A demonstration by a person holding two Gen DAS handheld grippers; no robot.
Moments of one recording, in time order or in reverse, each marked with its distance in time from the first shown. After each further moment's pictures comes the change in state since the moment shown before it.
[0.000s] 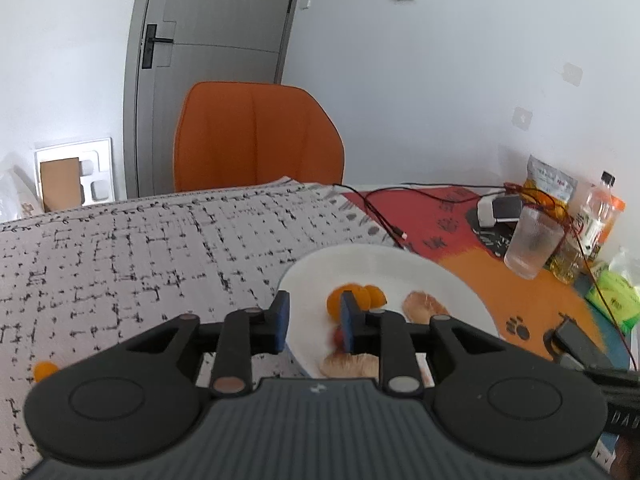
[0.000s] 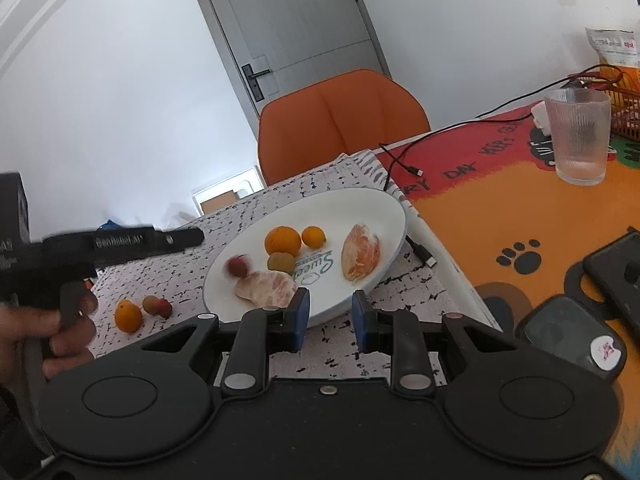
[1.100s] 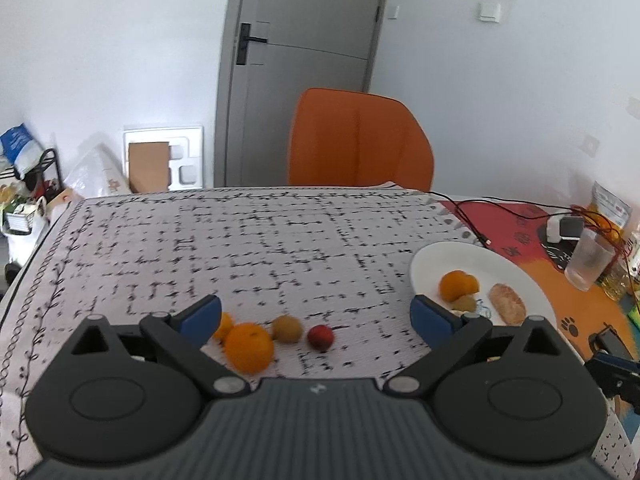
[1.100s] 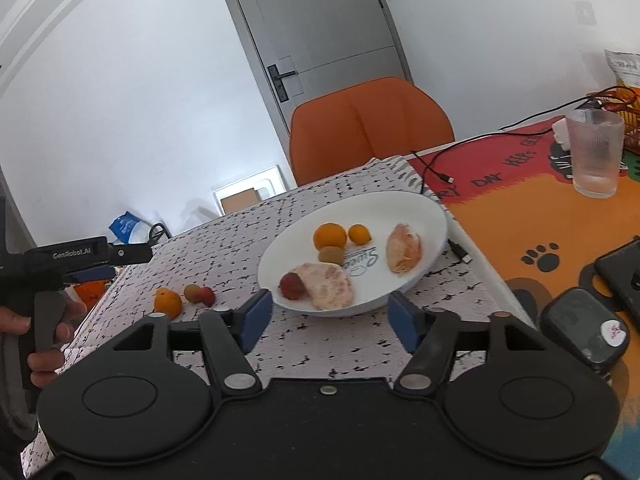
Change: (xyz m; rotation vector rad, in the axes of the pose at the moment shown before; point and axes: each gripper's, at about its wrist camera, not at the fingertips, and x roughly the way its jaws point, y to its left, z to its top) left arm -0.088 0.067 -0.013 -0.100 0.001 0.223; right arm -0.025 0.036 -0.003 -0.044 -0.005 0.048
